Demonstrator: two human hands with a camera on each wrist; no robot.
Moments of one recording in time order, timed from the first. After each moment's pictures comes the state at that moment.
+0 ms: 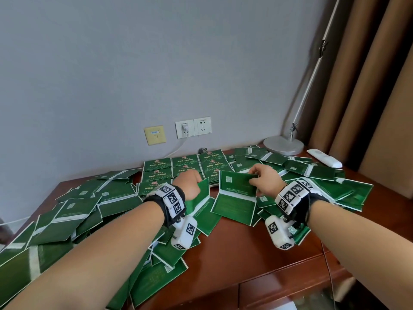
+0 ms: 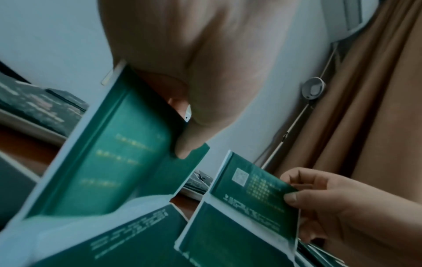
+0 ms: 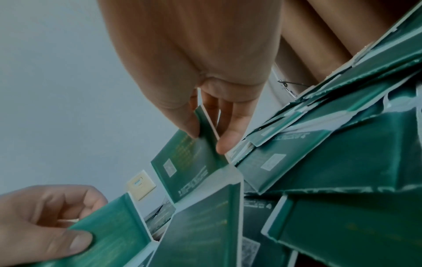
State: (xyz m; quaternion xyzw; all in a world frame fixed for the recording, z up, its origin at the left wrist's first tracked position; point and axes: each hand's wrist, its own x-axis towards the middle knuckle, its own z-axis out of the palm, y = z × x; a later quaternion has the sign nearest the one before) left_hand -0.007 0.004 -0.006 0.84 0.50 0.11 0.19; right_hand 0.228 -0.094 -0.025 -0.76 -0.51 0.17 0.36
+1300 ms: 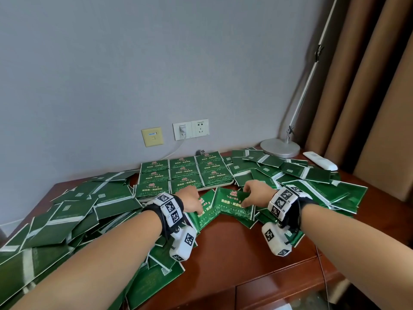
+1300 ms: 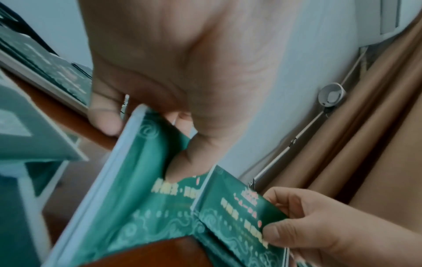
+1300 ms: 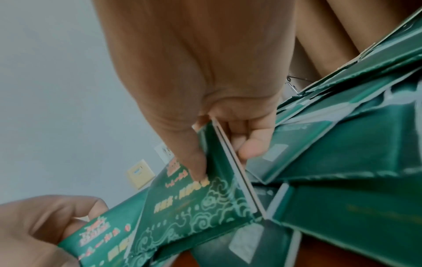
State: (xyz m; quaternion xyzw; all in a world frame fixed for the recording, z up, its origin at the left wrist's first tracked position) left_hand -0.005 -0.005 -0.024 0.82 0.52 -0.03 0.24; right_hand 0.217 -0.093 -0.035 -0.79 -0.58 0.17 0.14
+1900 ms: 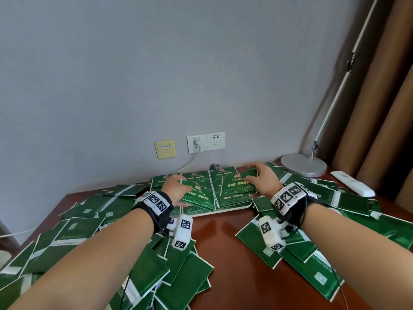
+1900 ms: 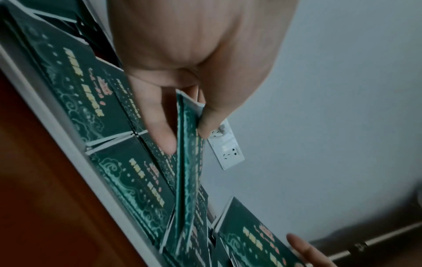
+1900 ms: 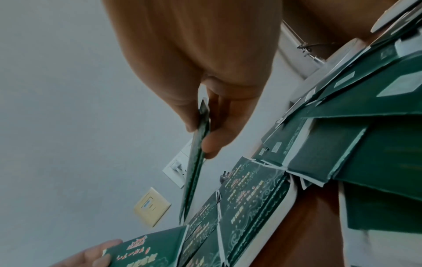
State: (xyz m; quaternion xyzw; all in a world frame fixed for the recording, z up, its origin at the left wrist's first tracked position) left_hand -0.032 0.094 0.007 0.59 0.55 0.32 0.49; right_hand 0.228 0.010 0.001 -0.66 -0.49 0.26 0.50
